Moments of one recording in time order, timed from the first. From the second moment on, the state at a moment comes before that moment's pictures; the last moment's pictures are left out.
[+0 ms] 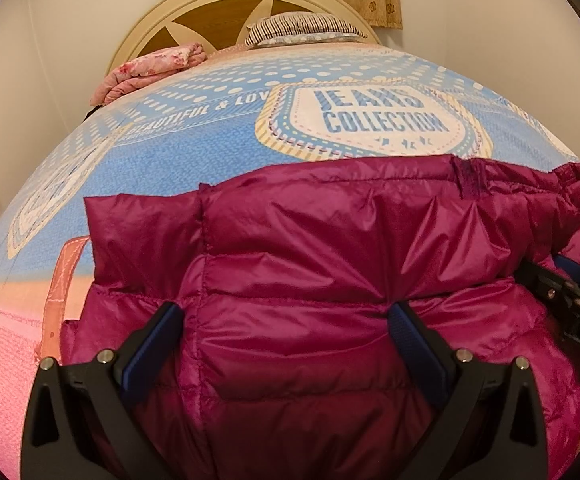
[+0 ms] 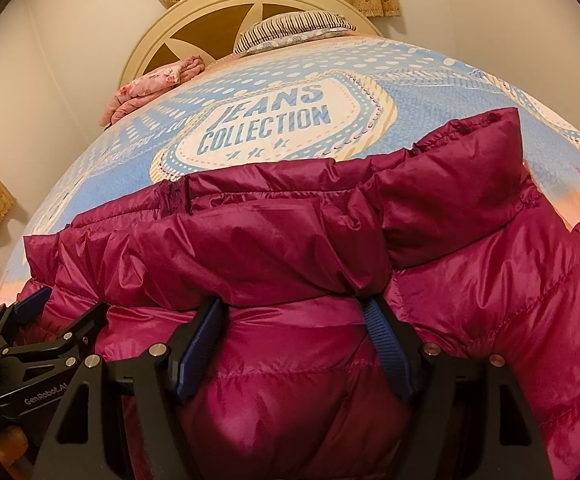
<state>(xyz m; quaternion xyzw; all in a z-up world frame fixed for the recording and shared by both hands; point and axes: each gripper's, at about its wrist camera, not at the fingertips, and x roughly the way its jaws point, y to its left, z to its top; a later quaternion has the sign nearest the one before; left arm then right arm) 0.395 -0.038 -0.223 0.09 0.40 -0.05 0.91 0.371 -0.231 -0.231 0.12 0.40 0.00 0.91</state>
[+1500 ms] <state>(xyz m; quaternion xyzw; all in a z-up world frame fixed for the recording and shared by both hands) 0.325 -0.024 -0.208 0.04 0.38 -0.07 0.92 0.334 -0.217 -0.230 0.08 0.39 0.00 0.92</state>
